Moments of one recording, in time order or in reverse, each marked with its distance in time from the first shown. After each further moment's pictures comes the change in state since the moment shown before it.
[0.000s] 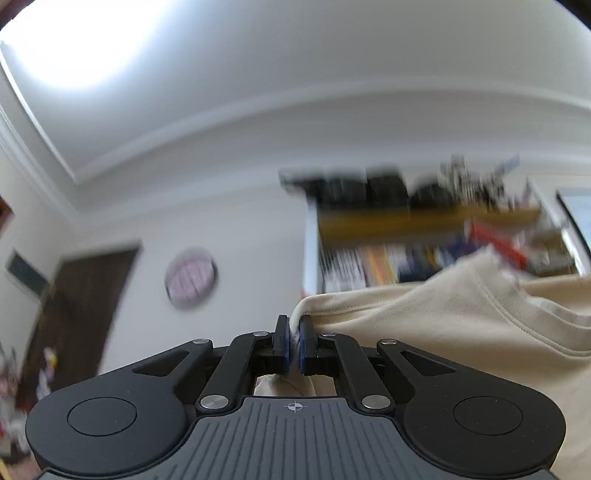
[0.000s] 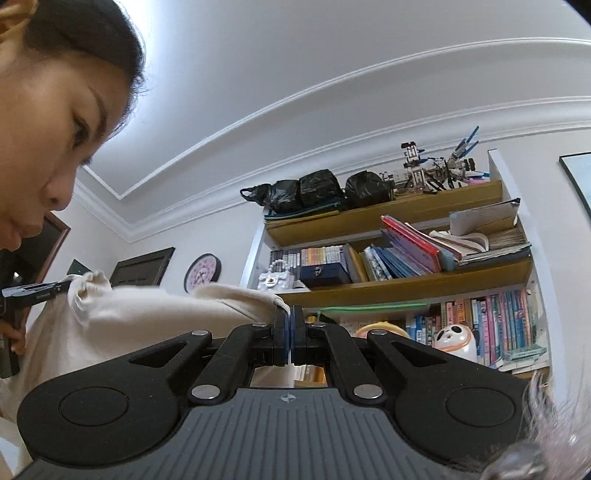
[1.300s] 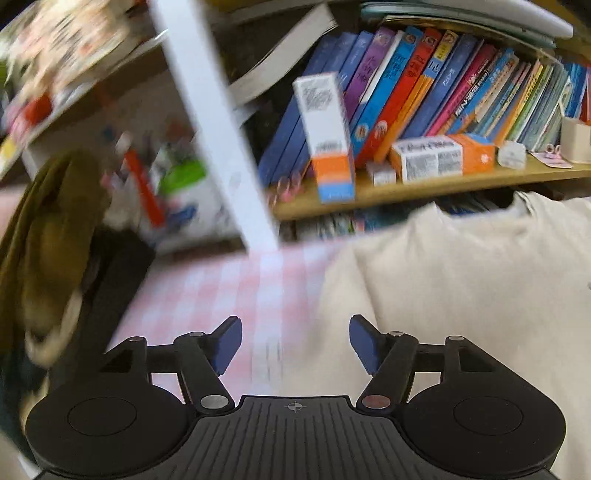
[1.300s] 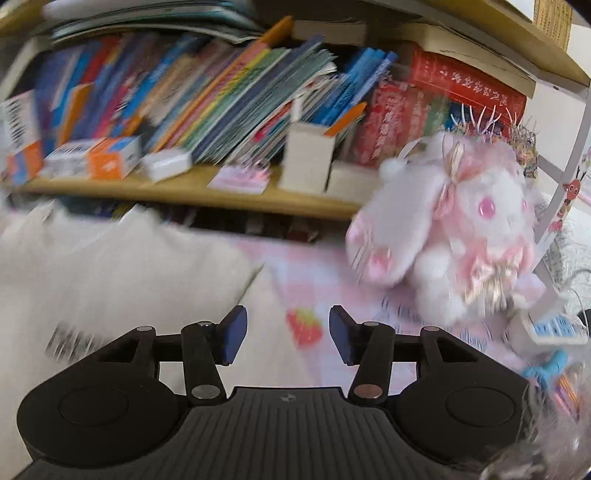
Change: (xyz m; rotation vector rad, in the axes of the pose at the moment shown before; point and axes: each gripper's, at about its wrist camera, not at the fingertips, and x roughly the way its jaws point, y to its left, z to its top) left arm 0.118 -0.014 -0.485 0.305 1.236 -0.203; right arm 0.137 -0.042 -0.503 0.109 1.337 -0.509
